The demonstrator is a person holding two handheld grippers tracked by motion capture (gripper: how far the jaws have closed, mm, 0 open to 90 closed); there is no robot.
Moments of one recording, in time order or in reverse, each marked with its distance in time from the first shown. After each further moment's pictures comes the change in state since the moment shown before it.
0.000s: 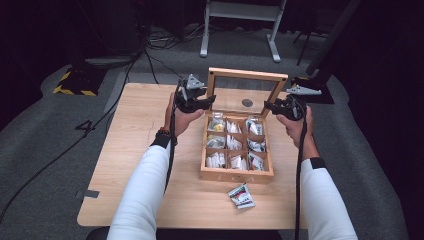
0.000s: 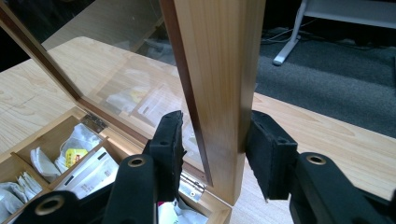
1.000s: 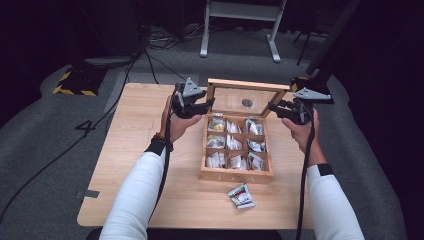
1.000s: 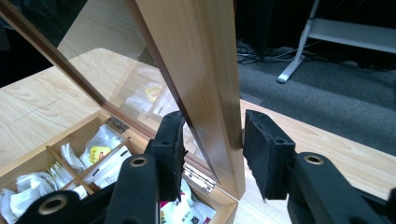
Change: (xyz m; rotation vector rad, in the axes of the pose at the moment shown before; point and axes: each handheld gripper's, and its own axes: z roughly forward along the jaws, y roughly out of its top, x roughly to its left) left arm -0.018 -0.002 -0.028 -0.051 -0.012 0.074; right arm 0.009 -0.001 -0.030 -0.068 0.031 -0.043
